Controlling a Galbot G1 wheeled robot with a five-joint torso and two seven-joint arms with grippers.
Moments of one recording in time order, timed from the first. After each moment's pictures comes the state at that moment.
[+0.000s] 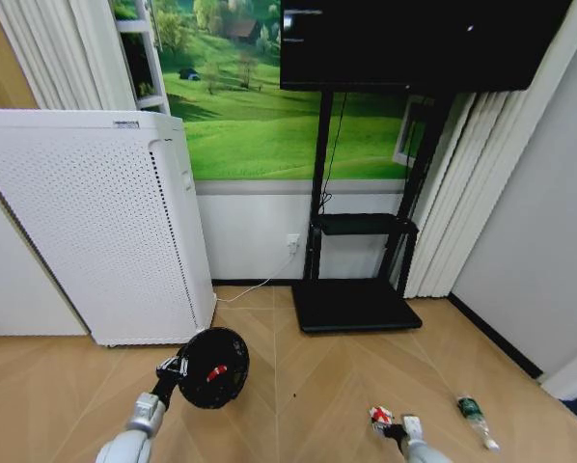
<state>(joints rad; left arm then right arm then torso) 1.44 -1.33 -0.70 -1.76 0.00 -0.08 0.21 -1.23 0.97 0.15 1.24 0.64 -0.24 0.25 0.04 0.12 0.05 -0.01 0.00</state>
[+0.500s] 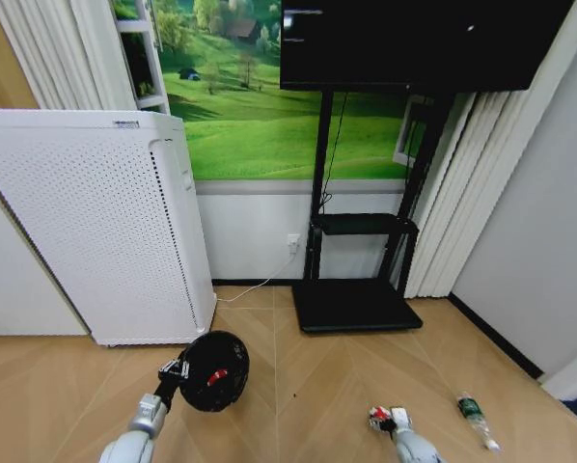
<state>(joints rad) 1.43 -1.33 -0.69 -1.72 0.00 -0.09 0.21 -1.08 1.02 0.07 0.98 0.57 -0.22 0.24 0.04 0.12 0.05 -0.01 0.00</state>
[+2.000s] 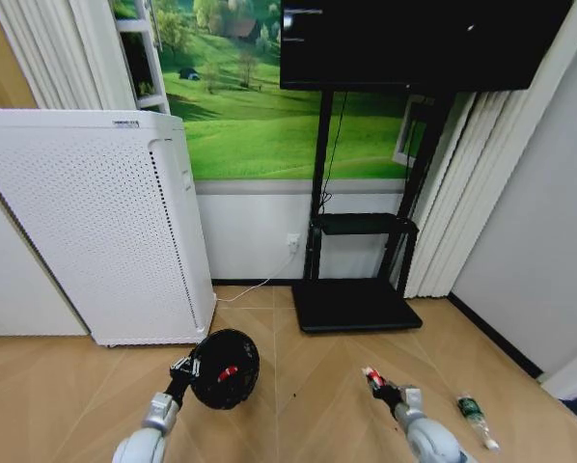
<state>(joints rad) 1.41 -1.38 -0.63 -1.73 0.03 -0.11 0.20 -1.34 0.84 0.24 1.69 0.69 0.03 0.02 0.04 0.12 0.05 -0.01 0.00</state>
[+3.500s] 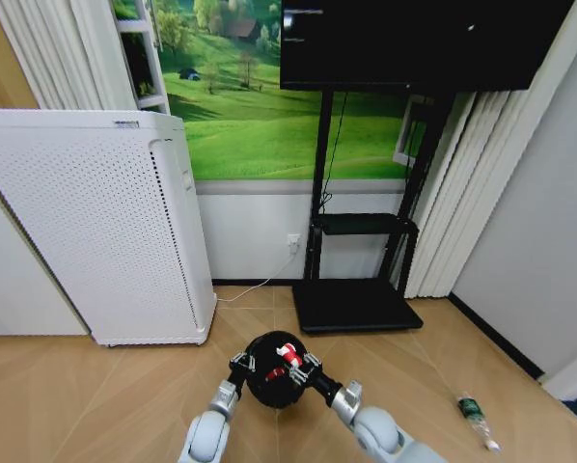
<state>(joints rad) 1.26 -1.52 -0.40 -1.57 0.19 -0.11 0.19 -1.13 0.97 -0.06 1.64 0.51 0.27 -0.23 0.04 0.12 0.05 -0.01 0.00</state>
